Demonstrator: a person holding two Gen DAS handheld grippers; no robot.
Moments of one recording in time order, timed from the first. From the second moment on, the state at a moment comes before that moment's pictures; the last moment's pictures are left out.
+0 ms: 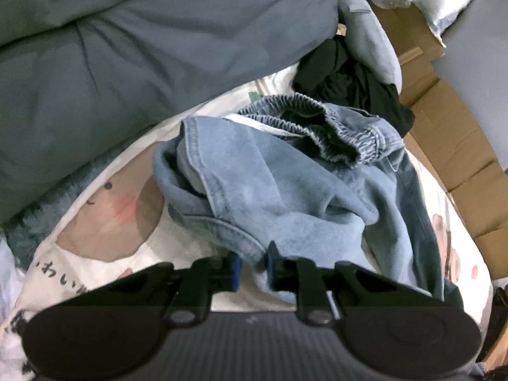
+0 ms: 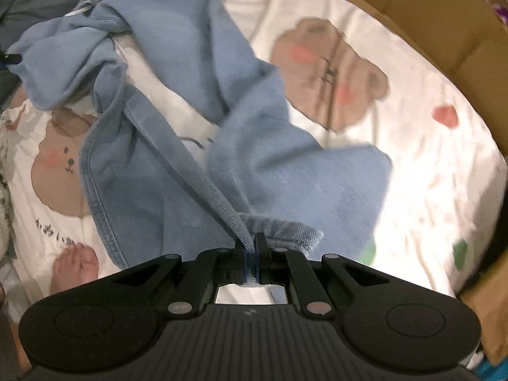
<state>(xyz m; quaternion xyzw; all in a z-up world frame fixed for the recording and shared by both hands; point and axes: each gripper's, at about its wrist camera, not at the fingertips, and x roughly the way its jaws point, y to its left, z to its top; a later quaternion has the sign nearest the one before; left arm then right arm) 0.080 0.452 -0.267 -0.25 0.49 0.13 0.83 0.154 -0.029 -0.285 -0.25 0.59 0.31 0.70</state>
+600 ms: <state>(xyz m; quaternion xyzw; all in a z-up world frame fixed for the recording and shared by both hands) 0.059 0.435 -0.237 -0.23 0.54 0.13 0.80 0.178 -0.114 -0.204 -0.32 0.59 0.23 0.71</state>
